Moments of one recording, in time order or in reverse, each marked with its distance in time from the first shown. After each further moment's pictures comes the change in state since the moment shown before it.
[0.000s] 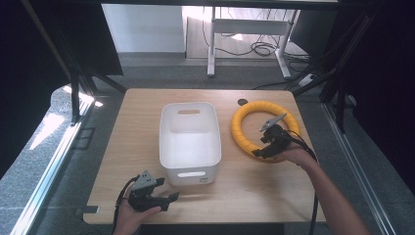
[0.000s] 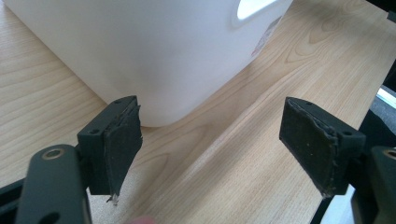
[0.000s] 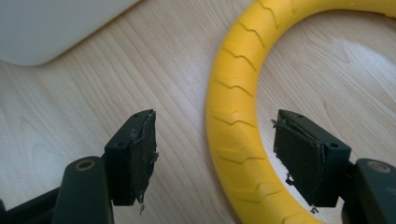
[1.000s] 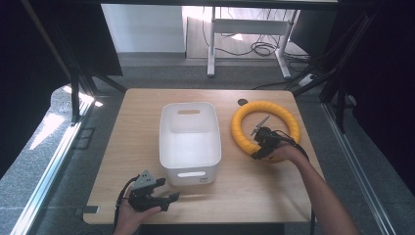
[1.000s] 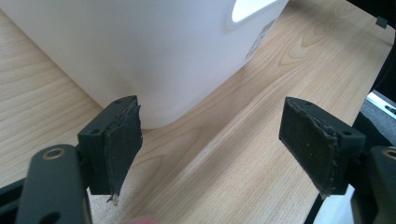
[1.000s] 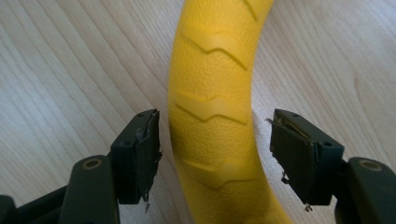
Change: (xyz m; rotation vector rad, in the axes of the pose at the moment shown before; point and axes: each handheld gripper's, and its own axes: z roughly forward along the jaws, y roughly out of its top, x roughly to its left) left arm 0.001 -0.001 0.000 -0.005 -0.027 -0.006; right arm -0.018 0.001 0.057 0.220 -0.016 -0.045
